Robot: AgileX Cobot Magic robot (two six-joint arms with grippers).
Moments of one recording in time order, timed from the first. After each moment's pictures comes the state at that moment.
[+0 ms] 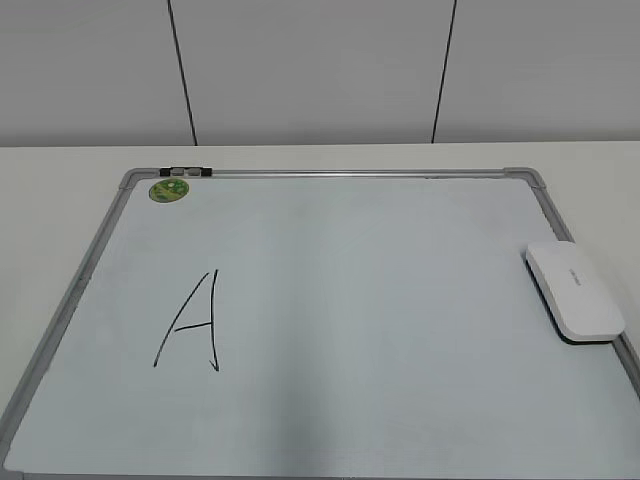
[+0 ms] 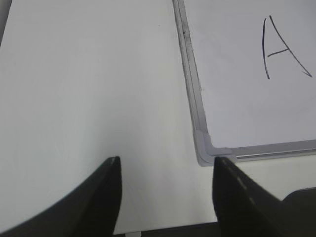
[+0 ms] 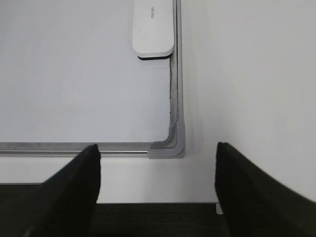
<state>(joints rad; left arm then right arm) -0.26 0.20 -0.53 0.20 1.14 -0.19 0.12 0.16 -0.49 -0.05 1.13 0.11</state>
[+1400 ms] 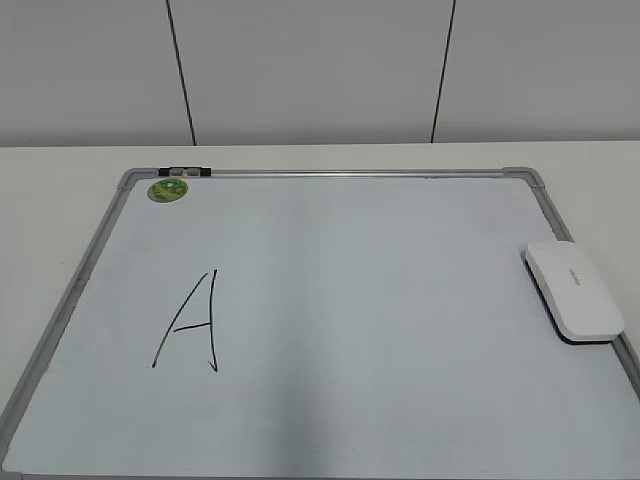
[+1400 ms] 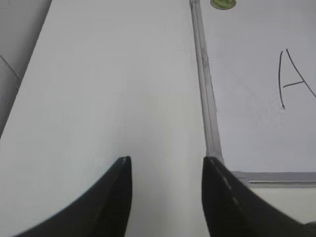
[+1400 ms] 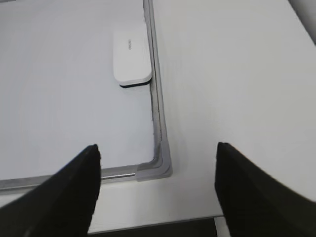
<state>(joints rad) -0.15 0.08 -0.51 0.20 1.11 -0.19 -0.01 0.01 -0.49 -0.06 1.14 0.11</state>
